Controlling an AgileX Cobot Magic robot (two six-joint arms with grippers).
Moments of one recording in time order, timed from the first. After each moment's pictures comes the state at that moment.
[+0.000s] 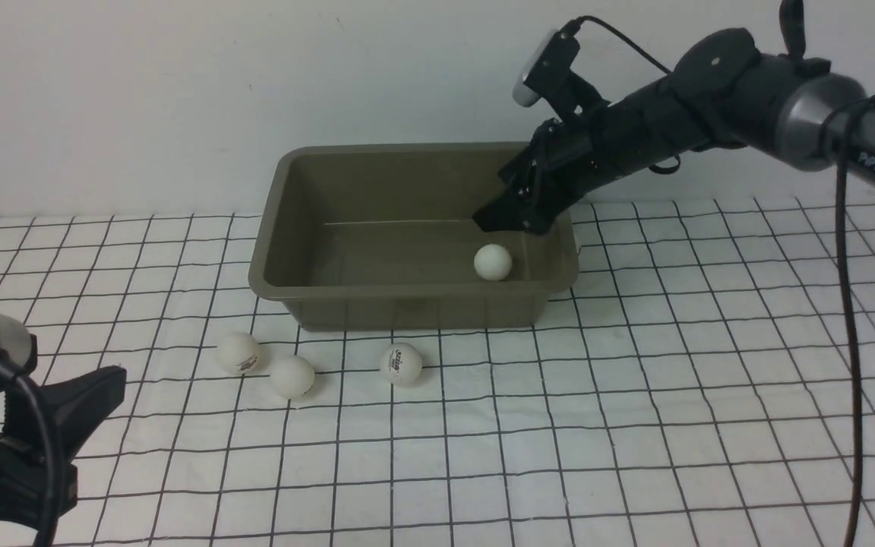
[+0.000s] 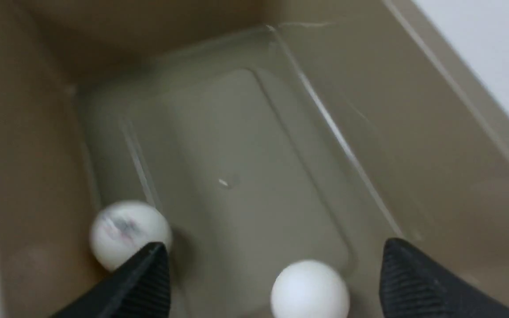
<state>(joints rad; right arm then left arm) 0.23 2.27 -1.95 0.87 0.94 -1.37 0.06 0.63 -0.55 -0.67 0.60 0.76</state>
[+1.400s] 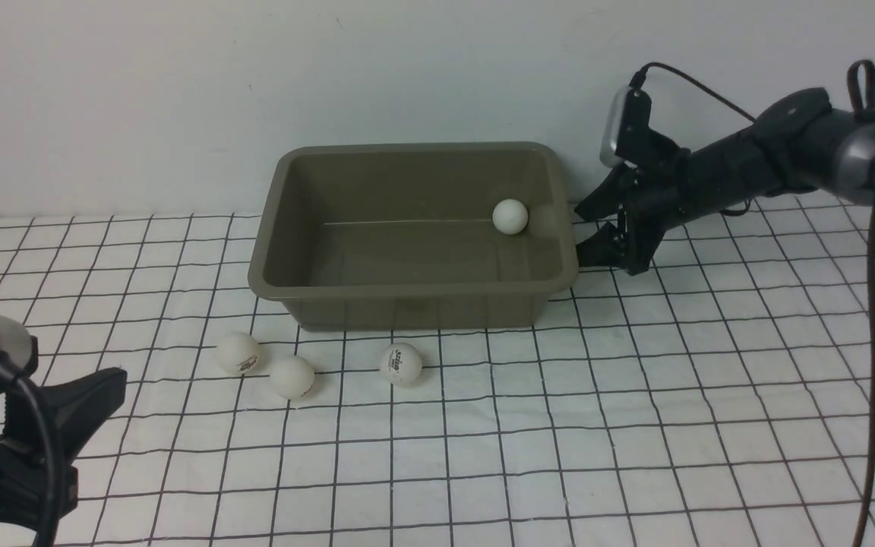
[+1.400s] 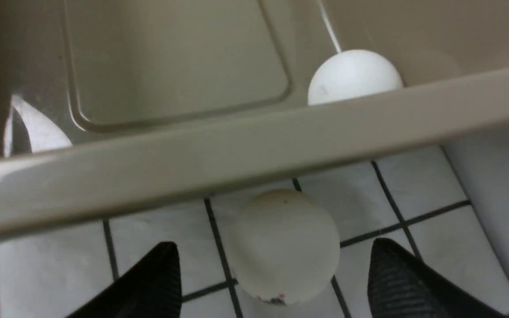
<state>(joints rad) 0.08 2.42 -1.95 0.95 0.99 -1.80 0.06 0.63 -0.55 -0.67 0.60 0.76</state>
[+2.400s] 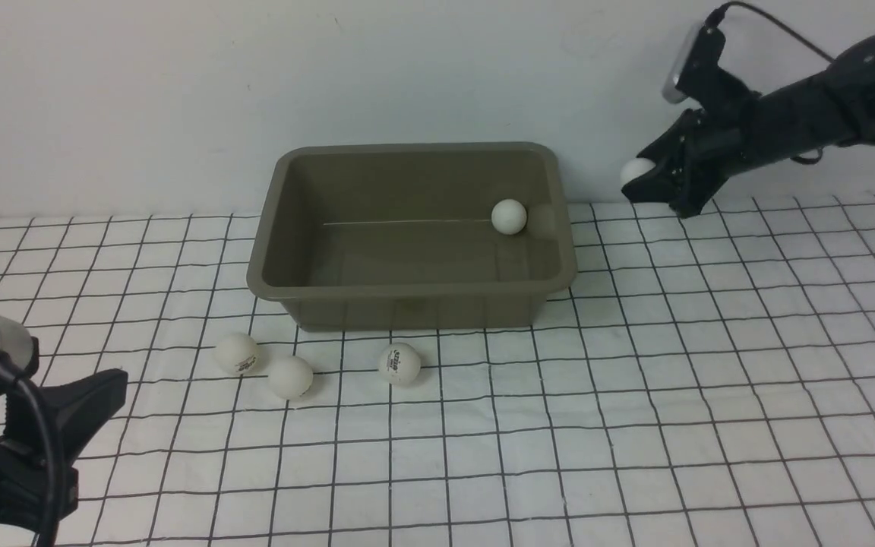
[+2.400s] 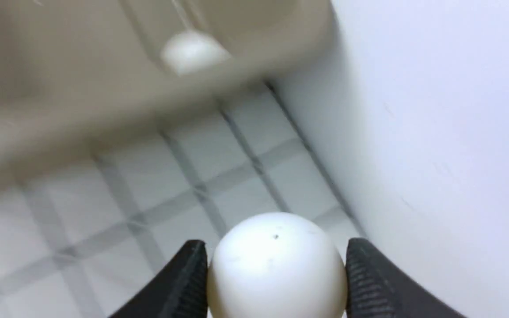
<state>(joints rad) 0.00 2.29 -1.95 0.89 1.02 -1.65 0.06 0.63 -0.55 -0.67 0.60 0.76</state>
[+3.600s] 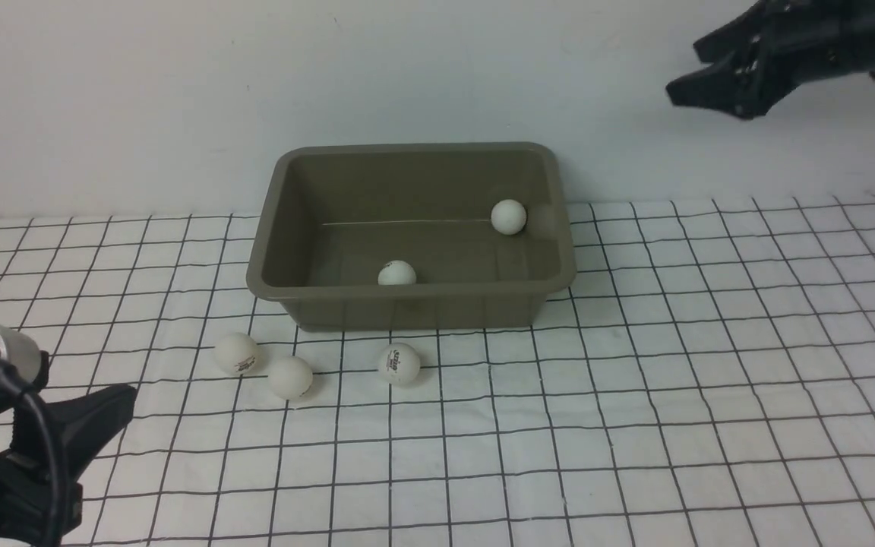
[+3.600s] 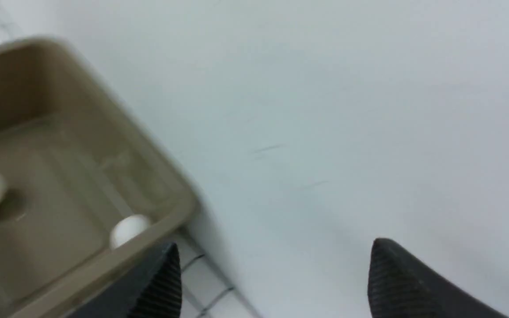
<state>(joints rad) -0.14 1.99 -1.95 0.98 1.00 -1.39 0.06 0.63 -0.55 -0.67 0.62 0.76</state>
